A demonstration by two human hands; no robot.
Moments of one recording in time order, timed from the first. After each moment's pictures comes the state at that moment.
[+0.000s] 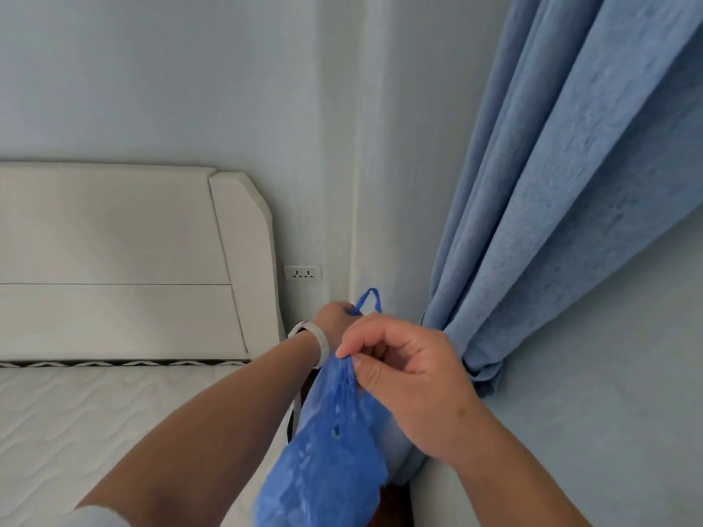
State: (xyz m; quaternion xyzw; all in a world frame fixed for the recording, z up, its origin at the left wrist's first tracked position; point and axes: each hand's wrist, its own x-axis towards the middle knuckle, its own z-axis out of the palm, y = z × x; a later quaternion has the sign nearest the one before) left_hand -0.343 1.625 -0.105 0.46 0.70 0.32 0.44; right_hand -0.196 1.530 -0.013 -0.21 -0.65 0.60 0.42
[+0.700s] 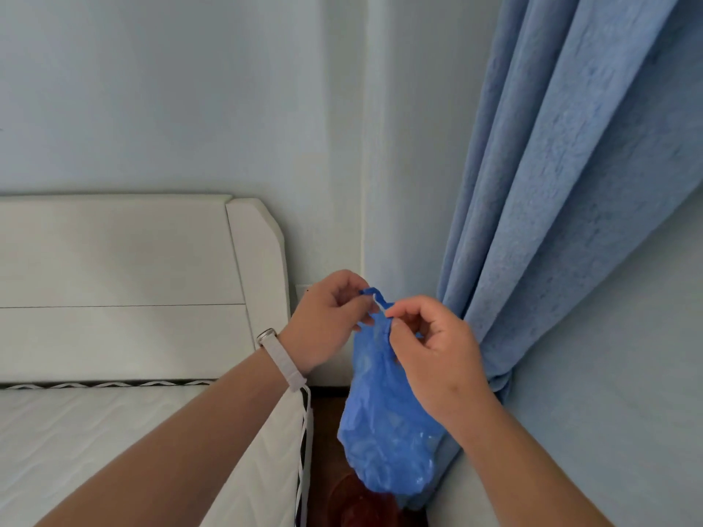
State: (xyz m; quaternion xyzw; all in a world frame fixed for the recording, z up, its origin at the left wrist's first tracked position) left_hand -0.350 1.576 -0.028 0.56 0.55 0.49 0.36; right_hand -0.194 1.549 -0.013 -0.44 -0.65 0.41 0.47
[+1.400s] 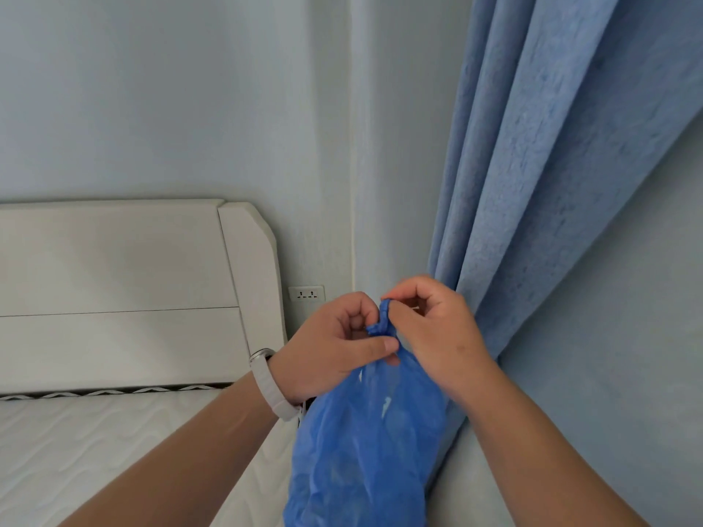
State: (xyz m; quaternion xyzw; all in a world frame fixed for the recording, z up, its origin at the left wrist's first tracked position) left_hand -0.330 1.532 -0.018 0.59 0.39 0.49 0.51; right_hand -0.184 1.558 0.001 -0.42 -0.64 0.44 0.48
